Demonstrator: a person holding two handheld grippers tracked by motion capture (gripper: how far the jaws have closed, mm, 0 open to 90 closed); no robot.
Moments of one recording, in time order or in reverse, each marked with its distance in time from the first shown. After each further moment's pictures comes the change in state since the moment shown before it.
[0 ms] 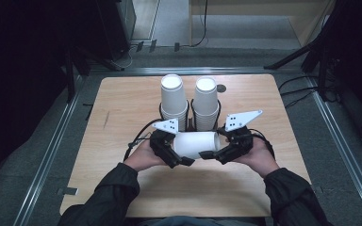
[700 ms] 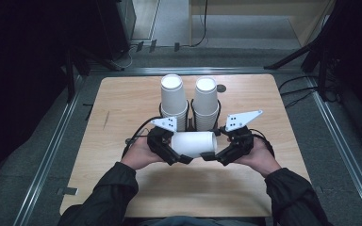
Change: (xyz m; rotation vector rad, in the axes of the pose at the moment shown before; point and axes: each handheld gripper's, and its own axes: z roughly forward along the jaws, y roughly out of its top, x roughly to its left) left arm 0.002 0.005 -0.012 0.053 -0.001 -0.012; right arm -0.002 -0.003 -0.002 0.017 -0.006 0.013
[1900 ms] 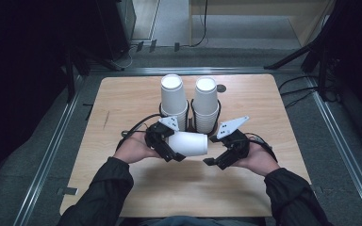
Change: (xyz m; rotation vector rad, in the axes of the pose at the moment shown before) left arm 0.016 0.001 0.003 0.283 0.108 0.018; right arm -0.009 -0.020 0.019 0.249 -0.120 -0.032
